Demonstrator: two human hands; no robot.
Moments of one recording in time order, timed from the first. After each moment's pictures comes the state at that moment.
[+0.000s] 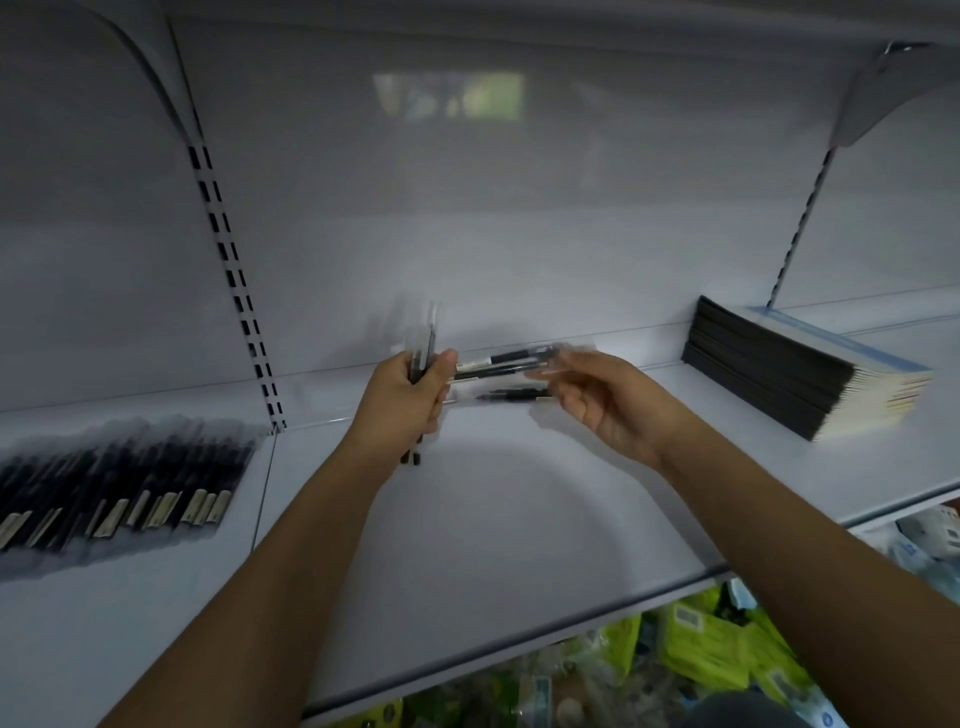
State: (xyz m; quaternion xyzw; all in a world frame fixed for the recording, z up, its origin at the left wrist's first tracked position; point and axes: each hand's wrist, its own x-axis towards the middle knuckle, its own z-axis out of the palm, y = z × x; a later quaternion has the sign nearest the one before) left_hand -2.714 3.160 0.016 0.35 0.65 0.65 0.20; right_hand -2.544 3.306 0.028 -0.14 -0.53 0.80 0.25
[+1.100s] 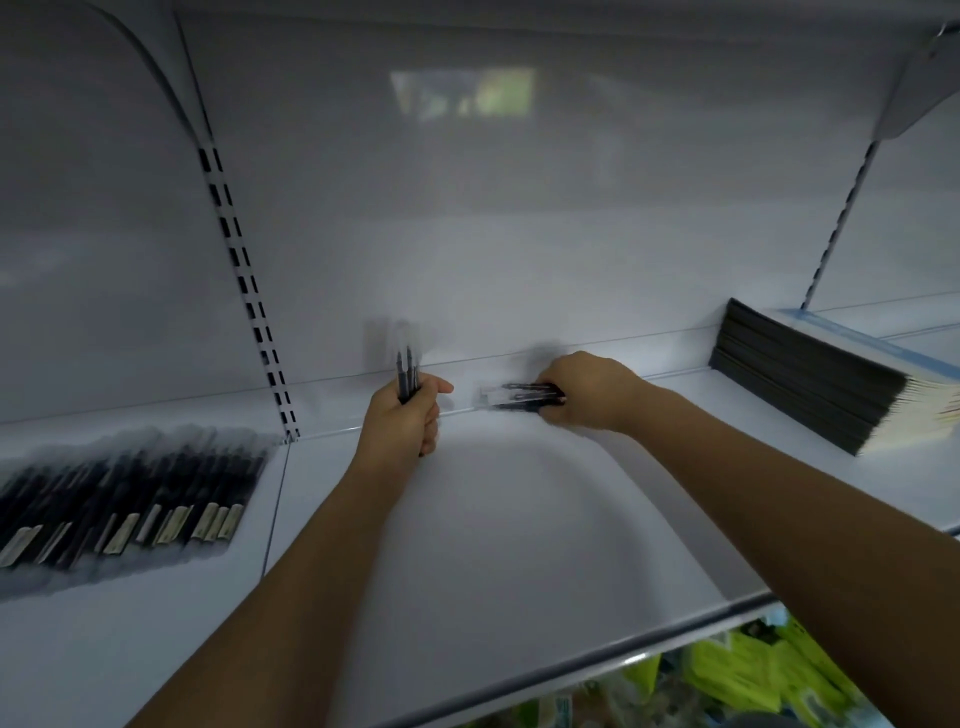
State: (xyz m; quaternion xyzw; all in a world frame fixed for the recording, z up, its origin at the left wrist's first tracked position) left_hand -2.742 3.167 -0.017 0.30 0.59 0.71 0.23; right_hand -2.603 3.352 0.017 -0.21 -0.97 -0.04 0.07
